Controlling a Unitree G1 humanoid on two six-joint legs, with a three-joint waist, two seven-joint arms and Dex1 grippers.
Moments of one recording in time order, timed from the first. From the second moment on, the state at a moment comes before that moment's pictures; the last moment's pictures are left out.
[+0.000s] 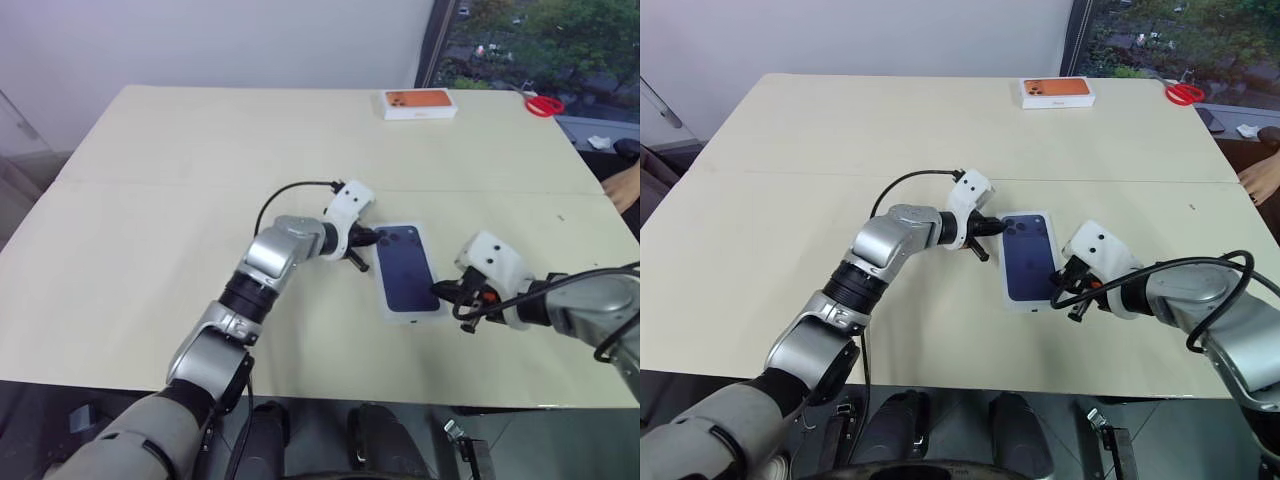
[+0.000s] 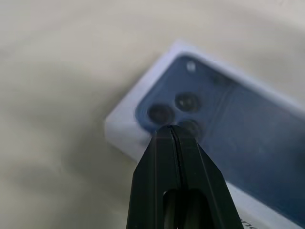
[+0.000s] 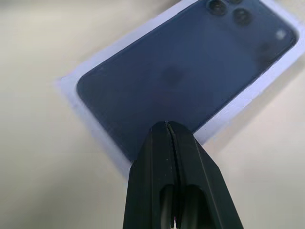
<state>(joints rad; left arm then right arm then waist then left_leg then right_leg) -0.92 0.05 -0.30 0.44 -0.17 0.72 -0.63 -0.14 -0.99 -0.09 -0.66 0.53 1.10 0.69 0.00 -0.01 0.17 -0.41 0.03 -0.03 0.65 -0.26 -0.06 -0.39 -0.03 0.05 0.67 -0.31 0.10</state>
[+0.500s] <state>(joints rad) -0.79 0.06 -0.23 0.36 -0.18 0.66 -0.66 -0.13 -0.87 -0.06 -0.66 0.51 1.14 0.54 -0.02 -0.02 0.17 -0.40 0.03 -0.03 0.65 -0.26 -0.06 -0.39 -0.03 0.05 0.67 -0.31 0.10</state>
